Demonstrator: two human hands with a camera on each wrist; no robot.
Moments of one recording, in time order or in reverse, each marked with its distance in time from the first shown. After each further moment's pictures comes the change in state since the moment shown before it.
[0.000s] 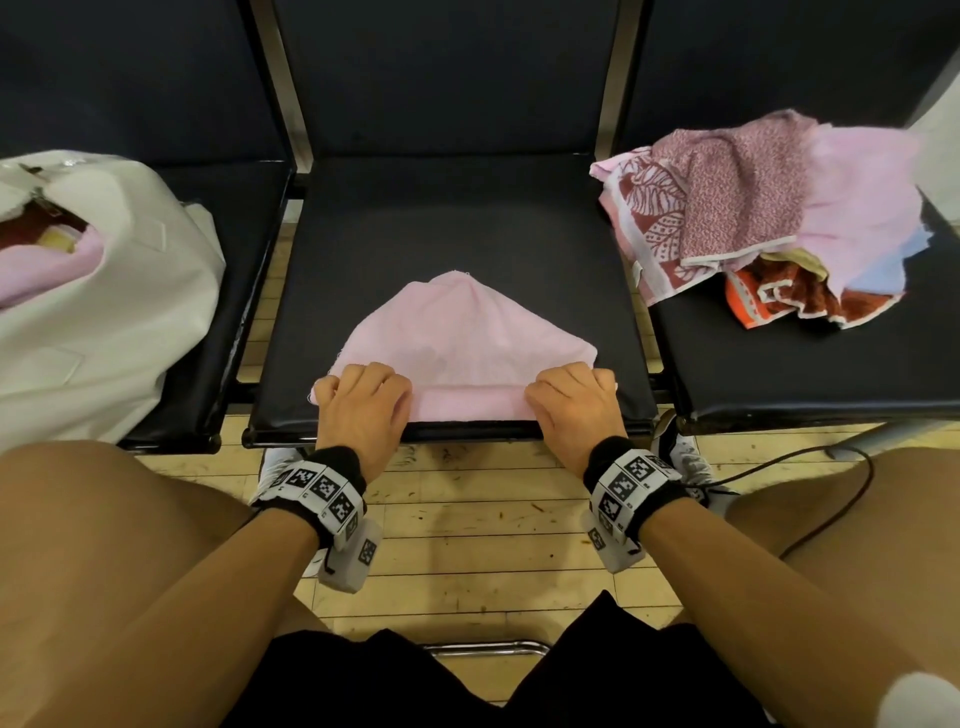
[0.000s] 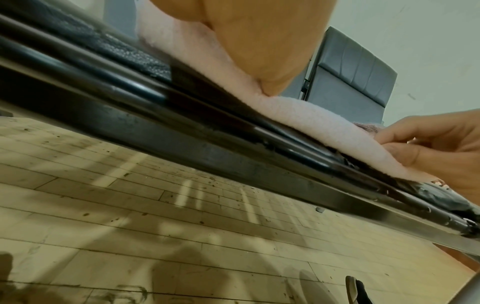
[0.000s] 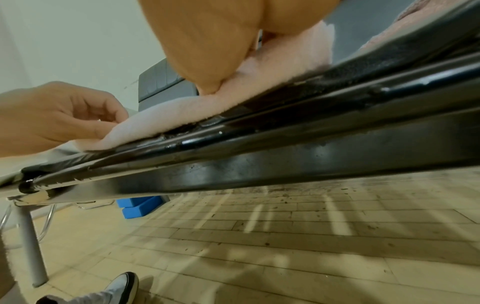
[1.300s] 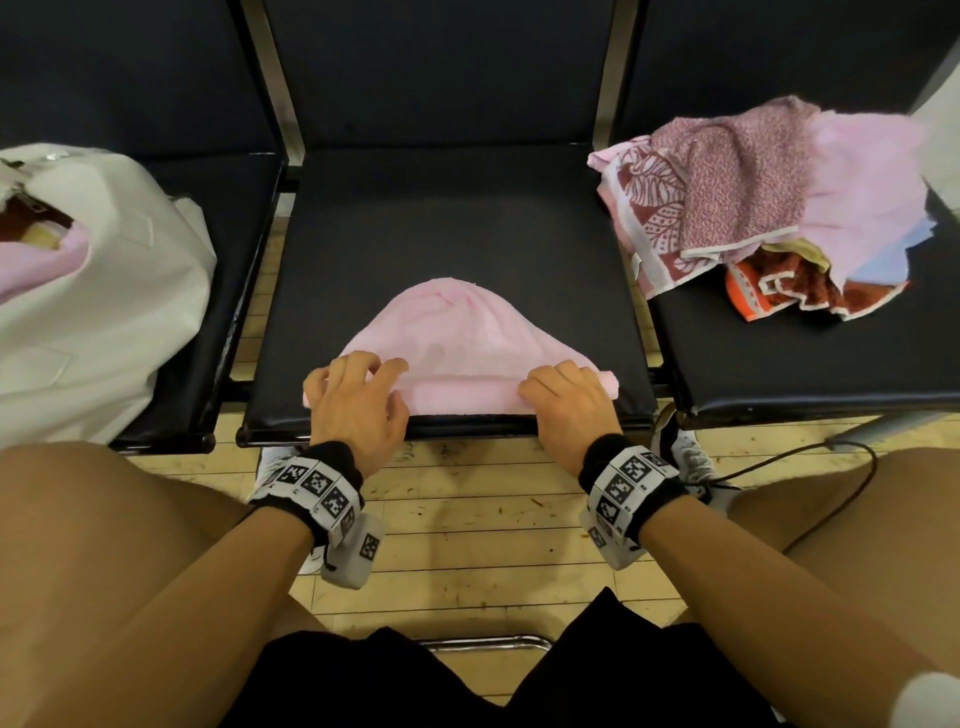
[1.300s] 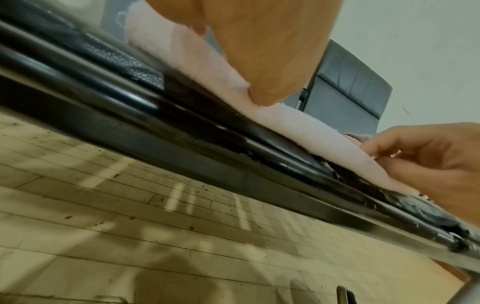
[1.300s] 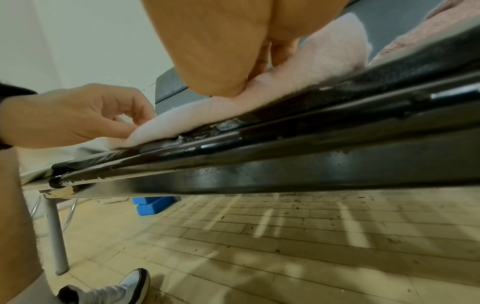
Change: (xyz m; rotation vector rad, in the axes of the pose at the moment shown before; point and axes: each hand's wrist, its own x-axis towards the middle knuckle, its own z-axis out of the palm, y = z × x) left_hand 0.003 0.004 -0.006 -0.053 -0.044 -0.085; right_hand 0.006 -0.010 -0.007 0.038 -0.116 -0.004
